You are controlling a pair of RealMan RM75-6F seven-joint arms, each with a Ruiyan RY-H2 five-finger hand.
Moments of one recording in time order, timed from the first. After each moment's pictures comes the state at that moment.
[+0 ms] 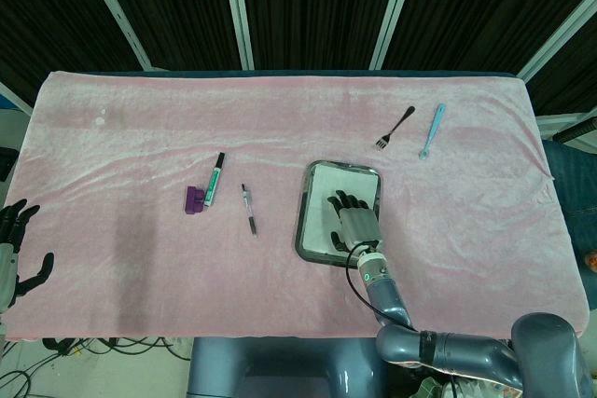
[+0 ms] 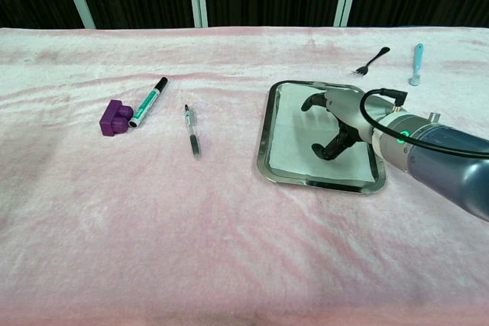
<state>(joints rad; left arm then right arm) -0.07 -1.14 -0.09 -1.70 1.37 1.48 0.06 0.79 -1.79 0.25 -1.47 -0.61 1.07 -0.63</state>
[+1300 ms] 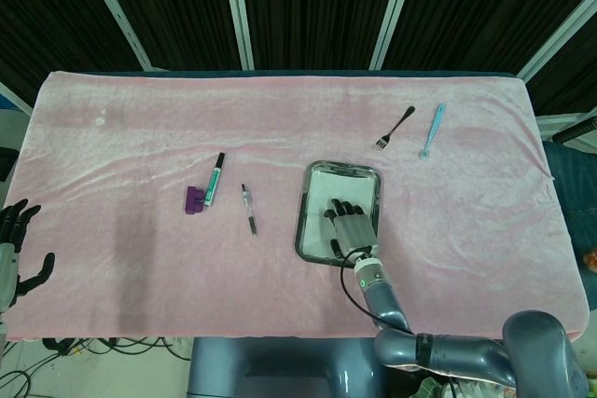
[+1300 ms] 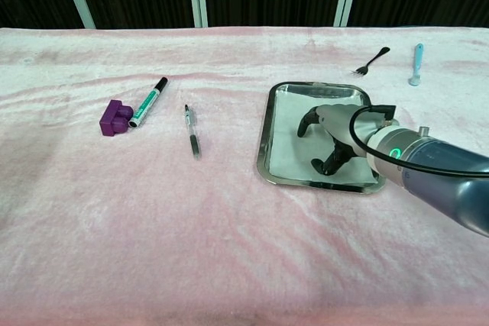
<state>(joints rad) -0.07 -1.14 -0.09 -1.70 1.37 1.48 0.06 0.81 -1.80 0.20 -1.46 -0.60 1.05 -0.70</state>
